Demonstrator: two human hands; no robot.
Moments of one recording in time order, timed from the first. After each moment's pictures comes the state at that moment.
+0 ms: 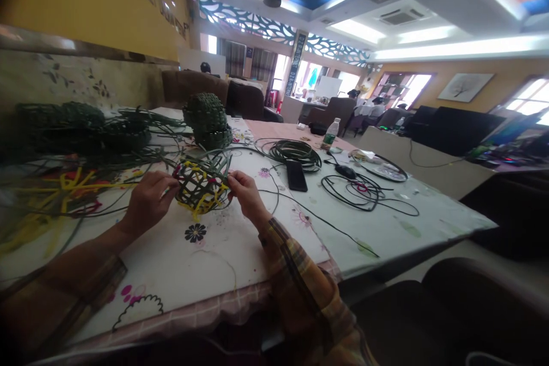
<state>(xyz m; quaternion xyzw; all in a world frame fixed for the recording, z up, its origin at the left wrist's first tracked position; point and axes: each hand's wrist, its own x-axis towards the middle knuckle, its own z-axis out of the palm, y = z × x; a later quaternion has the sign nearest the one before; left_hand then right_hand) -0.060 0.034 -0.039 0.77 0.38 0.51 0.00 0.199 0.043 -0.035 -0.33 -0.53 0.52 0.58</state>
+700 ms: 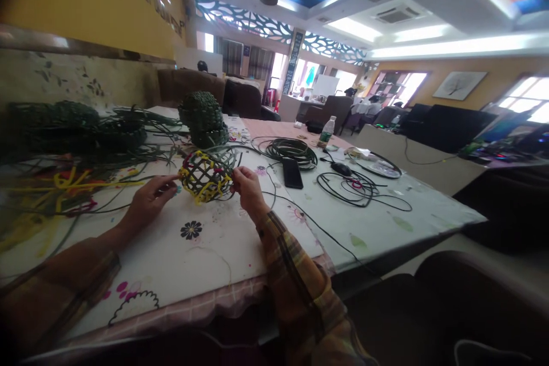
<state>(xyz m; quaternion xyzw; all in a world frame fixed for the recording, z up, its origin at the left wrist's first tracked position) -0.063 0.042 -0.064 0.72 0.42 0.53 0.17 0.210 0.053 -0.032 -0.34 -0.44 0.55 0.62</state>
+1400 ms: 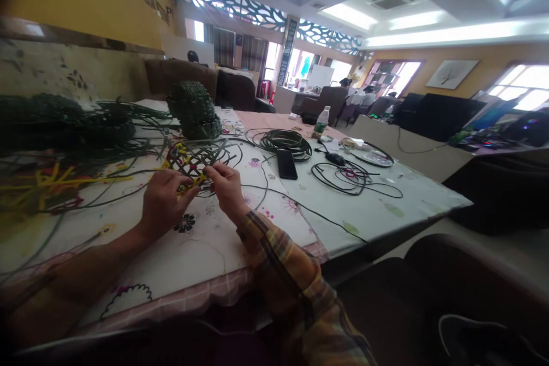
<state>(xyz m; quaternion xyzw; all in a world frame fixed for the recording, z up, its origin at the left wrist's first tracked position) 0.004 0.008 -0.047 0.77 0.38 0.49 -0.17 0.172 0.028 -0.029 -0.33 -0.48 0.48 0.66</state>
